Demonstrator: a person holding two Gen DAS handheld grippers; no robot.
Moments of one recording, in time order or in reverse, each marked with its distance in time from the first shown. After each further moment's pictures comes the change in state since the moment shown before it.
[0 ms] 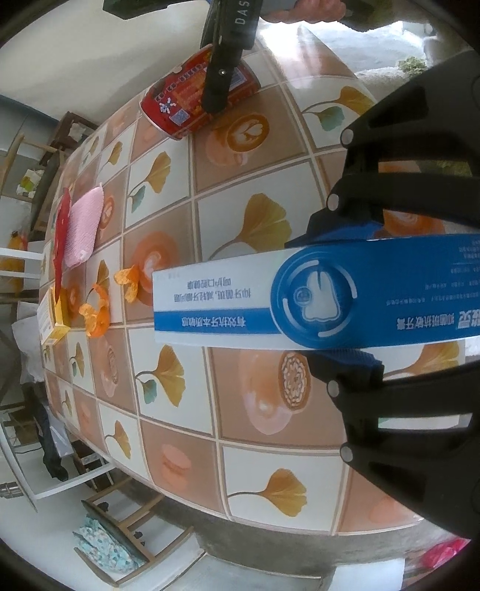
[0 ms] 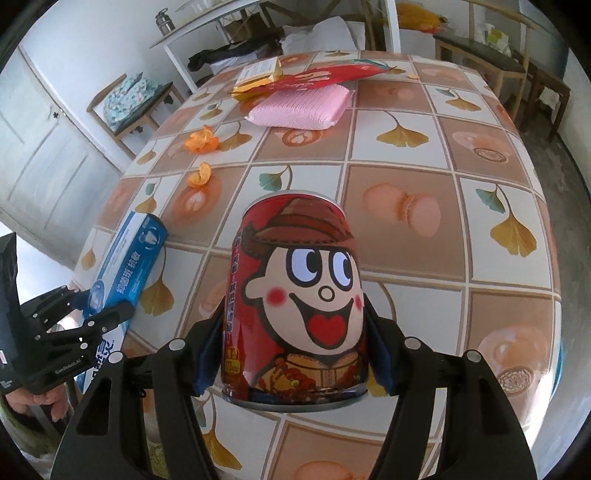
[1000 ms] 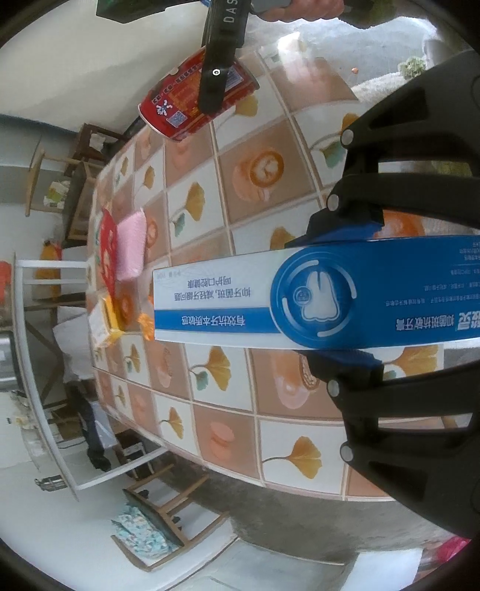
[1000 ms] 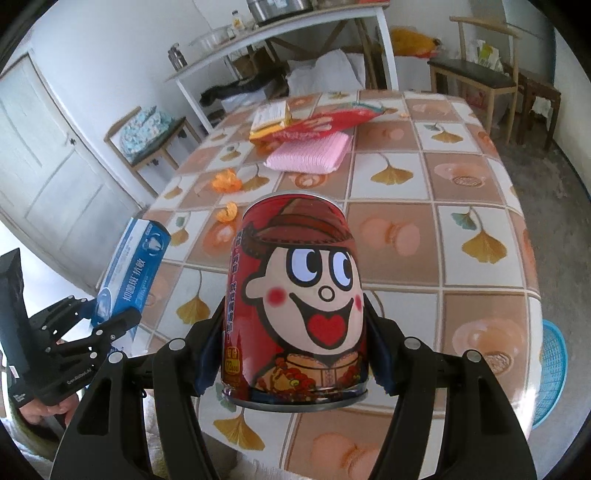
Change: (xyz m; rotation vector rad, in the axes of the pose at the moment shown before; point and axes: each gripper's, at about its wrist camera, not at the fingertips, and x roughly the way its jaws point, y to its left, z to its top) left arm -0.056 -0.027 -0.005 0.065 -0.162 0.047; right arm -0.057 0.000 -0.014 0.023 -0.149 0.054
